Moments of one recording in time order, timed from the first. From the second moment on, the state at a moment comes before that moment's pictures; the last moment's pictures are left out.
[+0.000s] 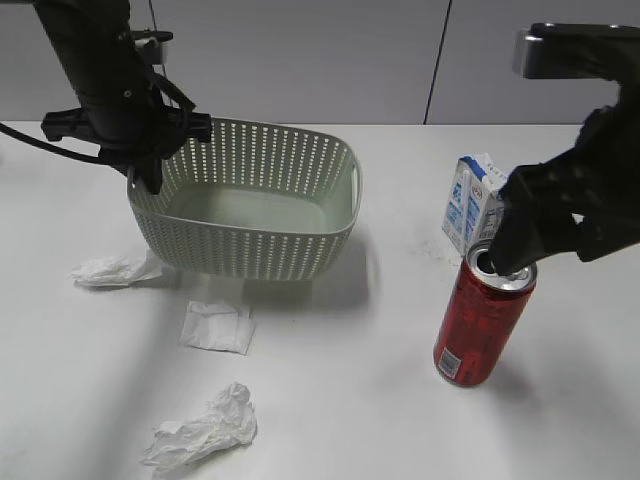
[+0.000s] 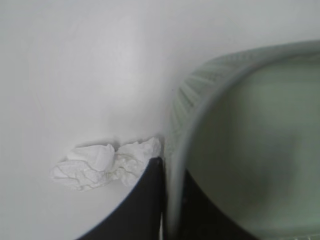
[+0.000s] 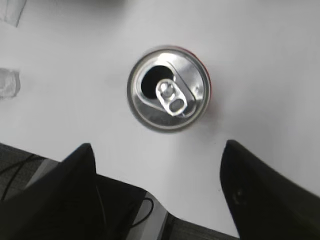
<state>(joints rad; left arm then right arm) -0.40 1.98 -1.60 -0.08 1.08 -0.26 0.51 1.37 -1.06 0.07 1.03 0.25</state>
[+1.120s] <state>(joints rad) -0.39 1.98 -1.60 -0.16 1.09 -0.22 0.52 1.64 -1.07 0.02 0.92 0.38</state>
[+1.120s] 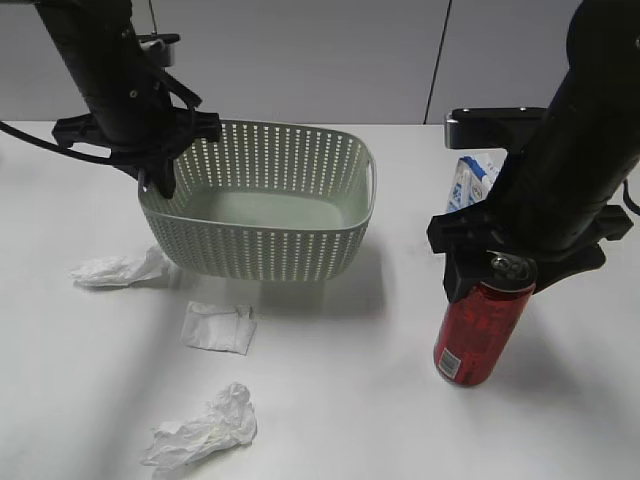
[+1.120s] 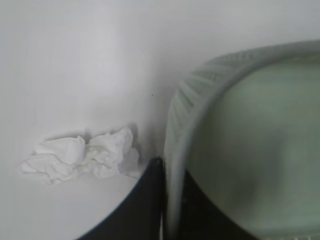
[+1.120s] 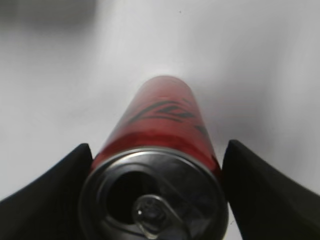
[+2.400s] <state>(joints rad) -0.43 1.98 -1.60 -0.26 1.03 -0.22 0.55 1.77 -1.87 0.04 1.19 0.06</state>
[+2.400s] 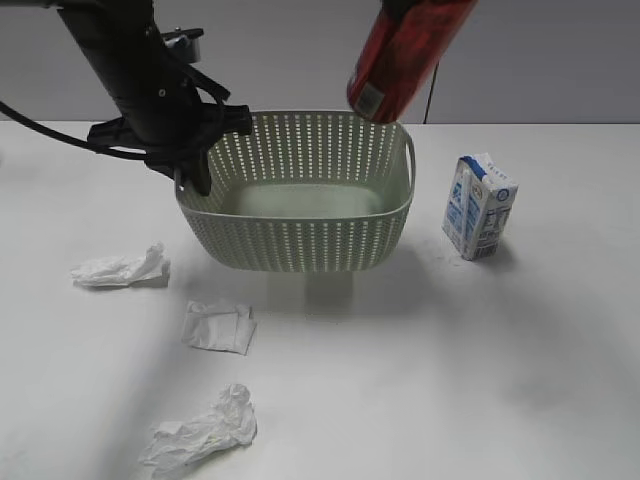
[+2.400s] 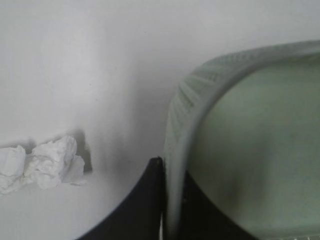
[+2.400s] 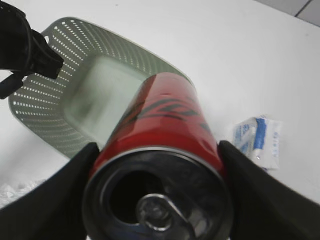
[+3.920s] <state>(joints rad) -0.48 1.99 -1.59 -0.23 1.04 -0.22 0.41 1.87 -1.94 0.07 1.20 -0.03</state>
